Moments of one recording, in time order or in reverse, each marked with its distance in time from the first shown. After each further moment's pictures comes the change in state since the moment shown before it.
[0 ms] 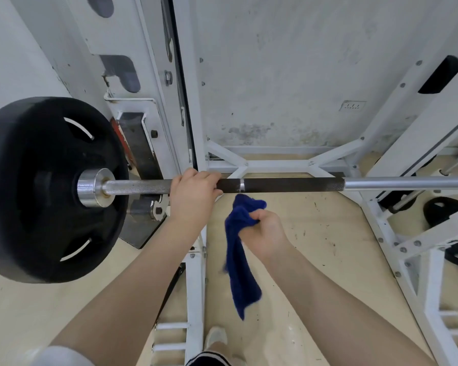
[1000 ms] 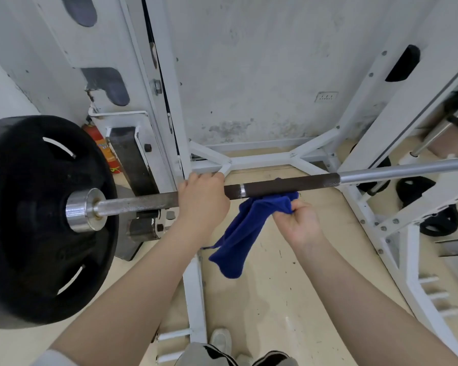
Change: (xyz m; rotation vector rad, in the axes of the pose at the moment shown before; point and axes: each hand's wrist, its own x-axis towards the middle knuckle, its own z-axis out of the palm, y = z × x) left_hand 0.022 0.009 -0.012 -0.026 -0.190 0.020; right_hand -0.015 -0.042 0.000 0.410 -0.075 -0.289
